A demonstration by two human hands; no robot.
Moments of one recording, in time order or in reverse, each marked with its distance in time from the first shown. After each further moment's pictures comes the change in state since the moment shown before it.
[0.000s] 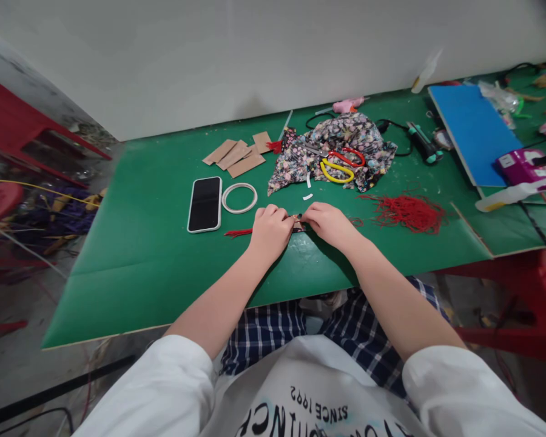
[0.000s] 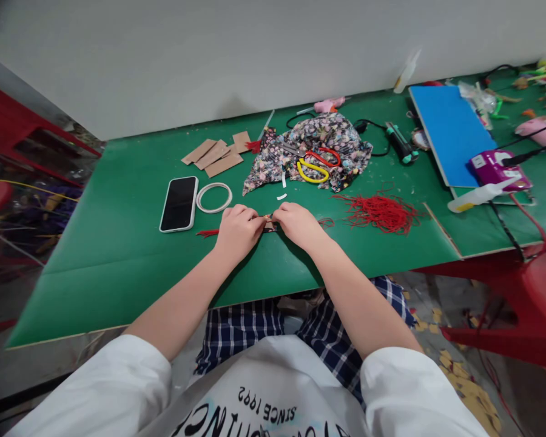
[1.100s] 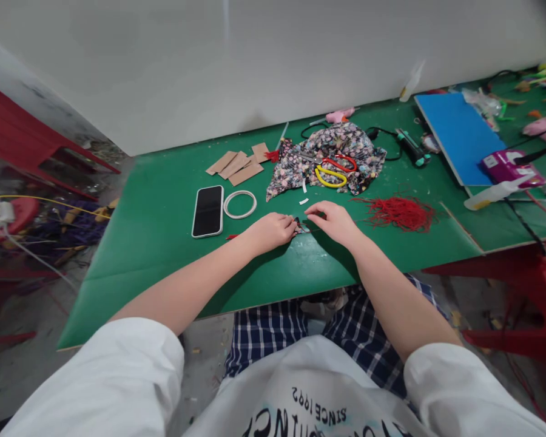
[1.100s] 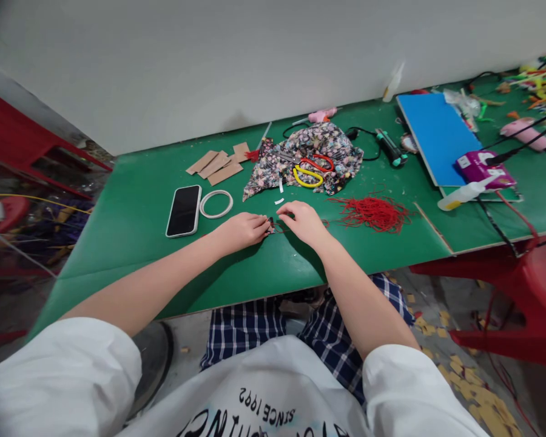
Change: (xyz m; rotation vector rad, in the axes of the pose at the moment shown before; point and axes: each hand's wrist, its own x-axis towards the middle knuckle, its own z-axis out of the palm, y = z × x) left_hand 0.023 -0.021 0.001 -0.074 -0.235 0.526; right_hand -0.007 0.009 -0.013 0.259 0.178 0.176
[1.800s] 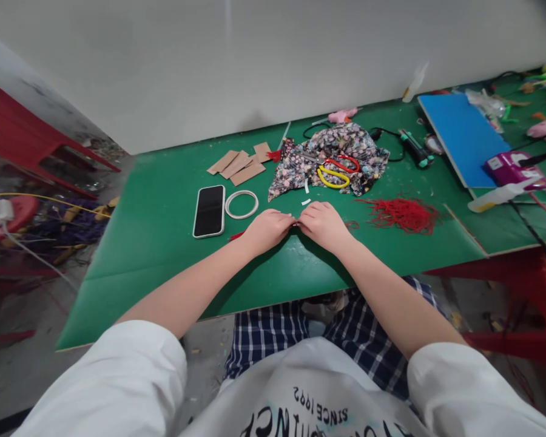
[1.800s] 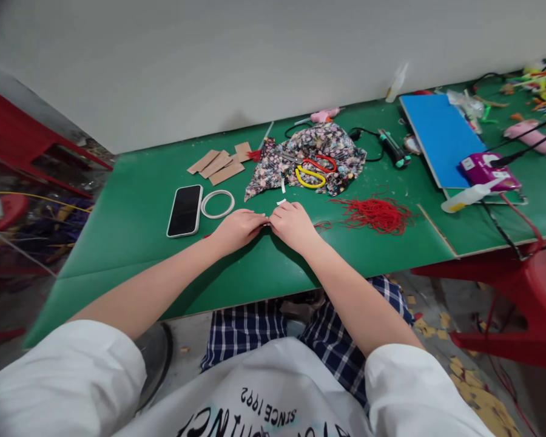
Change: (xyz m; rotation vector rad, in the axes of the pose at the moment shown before) left_hand -0.011 -0.005 0.002 -0.405 0.119 -0.298; right_hand 0.004 -0.022 0.014 -0.420 -0.082 -0.281
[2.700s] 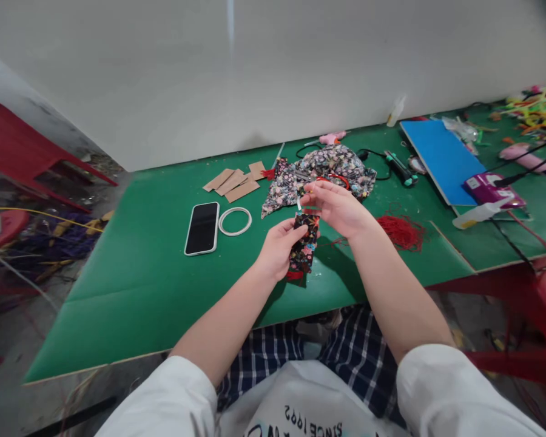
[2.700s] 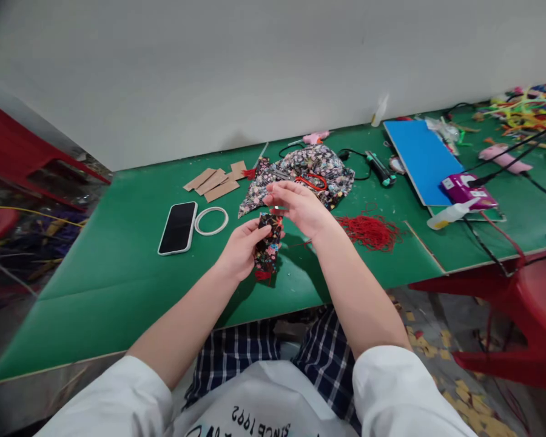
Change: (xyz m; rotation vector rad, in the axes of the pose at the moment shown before) left_hand 0.037 0.085 -0.010 -1.673 0.423 -0.682; right_hand 0.028 0.026 -0.068 1.662 0.147 0.451
